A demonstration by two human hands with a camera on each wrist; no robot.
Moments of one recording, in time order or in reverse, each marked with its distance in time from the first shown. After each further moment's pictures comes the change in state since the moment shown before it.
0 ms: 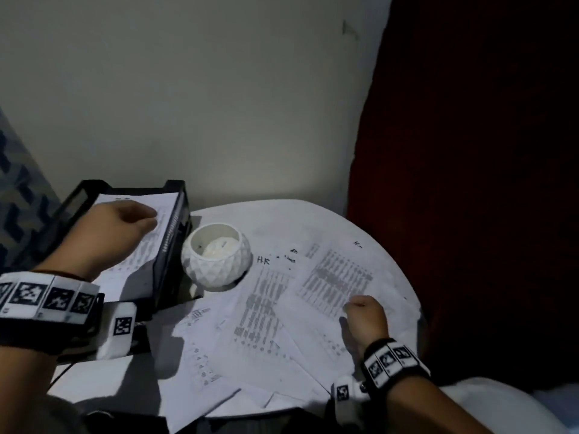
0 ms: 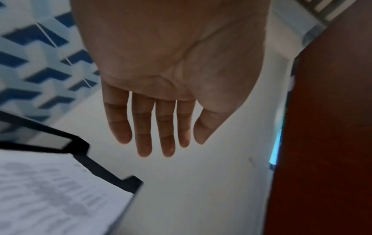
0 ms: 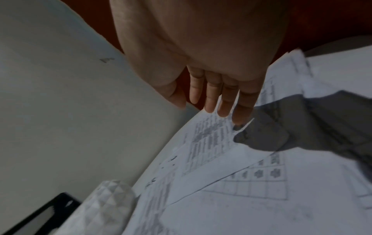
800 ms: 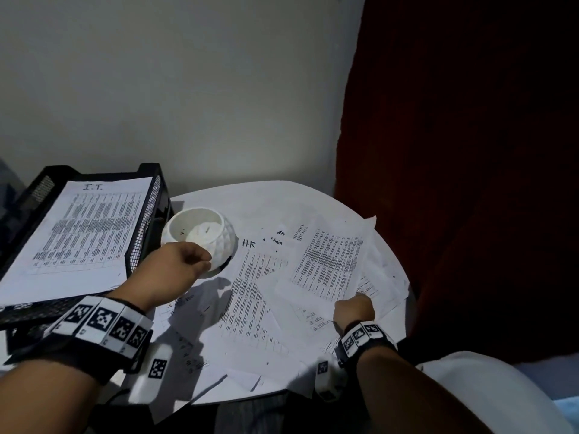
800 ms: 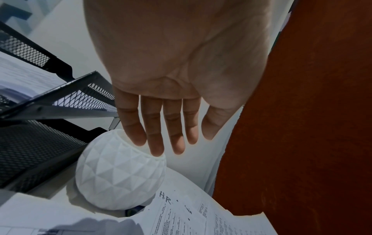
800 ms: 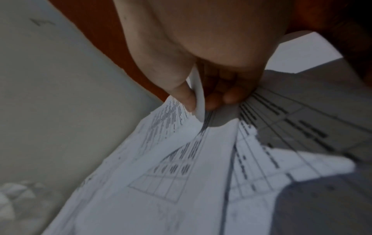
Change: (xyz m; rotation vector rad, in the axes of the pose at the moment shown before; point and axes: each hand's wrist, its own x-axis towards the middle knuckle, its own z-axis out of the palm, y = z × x) left_hand -0.049 0.008 0.109 0.079 -0.397 -0.036; right_hand 0.053 0.057 0.012 -0.240 0.174 0.119
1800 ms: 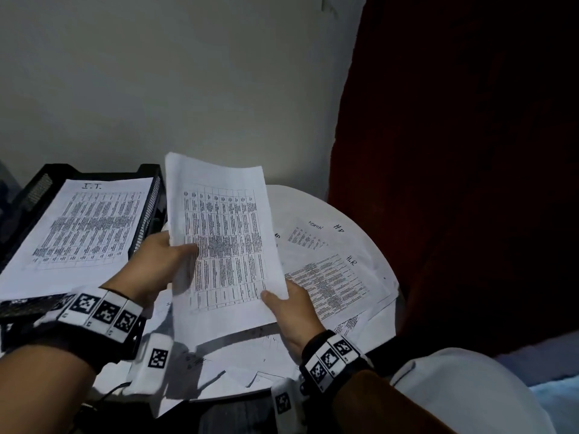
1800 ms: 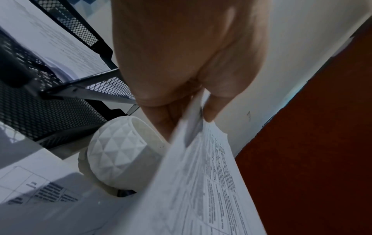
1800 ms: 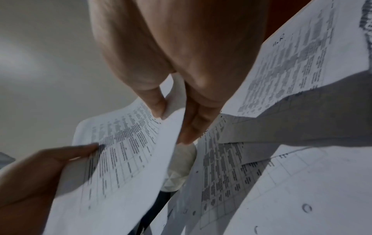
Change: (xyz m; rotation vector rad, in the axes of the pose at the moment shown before) left_hand -0.005 -0.003 -0.014 -0.618 0.032 -0.158; right_hand -0.120 -0.044 0.038 0.485 -0.590 -0.293
